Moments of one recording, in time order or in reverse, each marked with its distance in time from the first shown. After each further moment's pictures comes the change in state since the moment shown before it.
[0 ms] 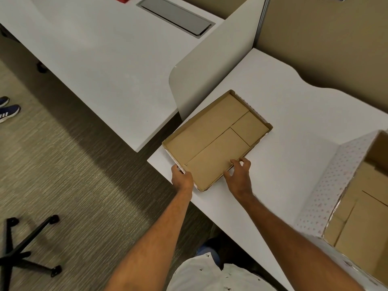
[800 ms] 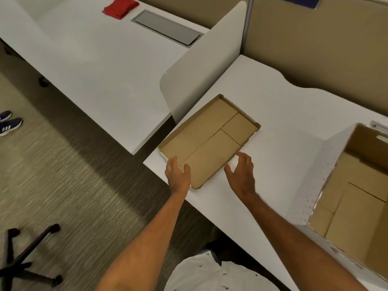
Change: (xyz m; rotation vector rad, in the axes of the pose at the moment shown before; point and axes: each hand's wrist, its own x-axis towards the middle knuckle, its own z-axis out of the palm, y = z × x) left_hand -0.029 0.009 -0.008 0.349 -0.057 0.365; right_hand -0.023 -0.002 -0.047 0.002 0.150 -0.093
